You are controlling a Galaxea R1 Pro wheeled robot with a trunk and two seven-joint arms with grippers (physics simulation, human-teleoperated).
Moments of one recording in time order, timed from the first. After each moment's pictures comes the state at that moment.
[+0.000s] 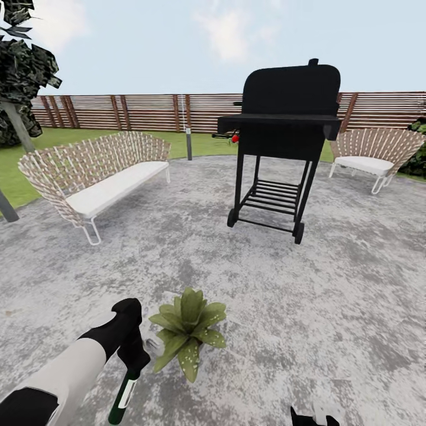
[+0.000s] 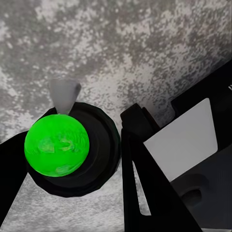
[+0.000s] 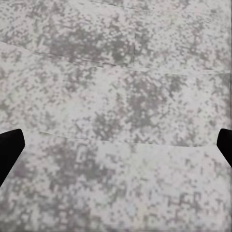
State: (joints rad) left arm -0.80 0.07 -0.26 -0.53 -1.08 0.98 -1.36; right arm -0.38 -0.06 -0.22 -0.12 0.14 -0.40 -0.01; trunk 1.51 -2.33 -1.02
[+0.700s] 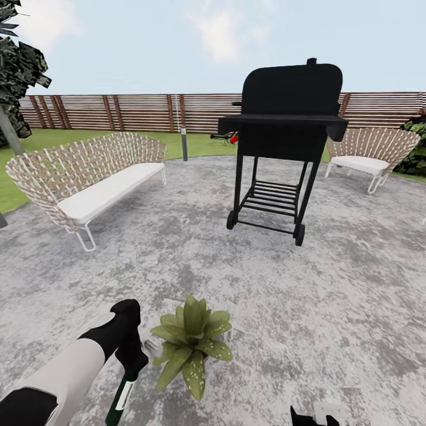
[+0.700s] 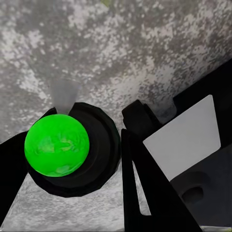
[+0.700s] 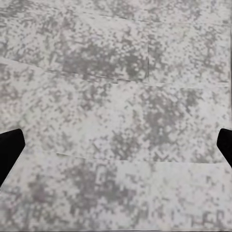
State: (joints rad) left arm -0.80 0.07 -0.26 -0.52 -1.08 0.98 -1.36; right arm -0.38 -0.06 -0.22 -0.12 0.14 -0.40 -0.01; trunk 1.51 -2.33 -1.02
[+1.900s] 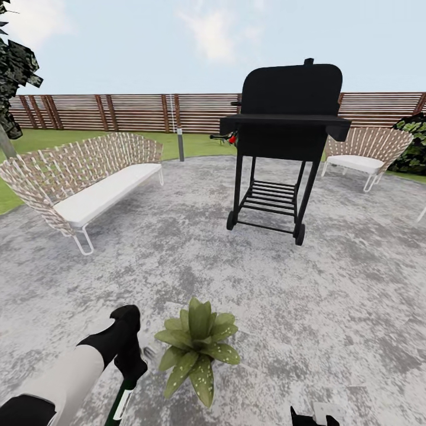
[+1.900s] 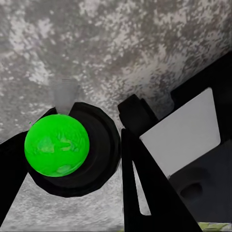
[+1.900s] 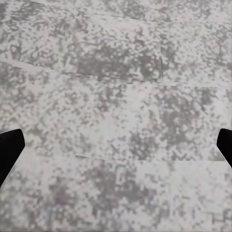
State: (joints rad) left arm -0.77 0.07 -0.27 -0.52 -1.08 0.98 -1.36; right arm -0.38 -0.06 -0.22 -0.12 0.14 -0.40 -0.01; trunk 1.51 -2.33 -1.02
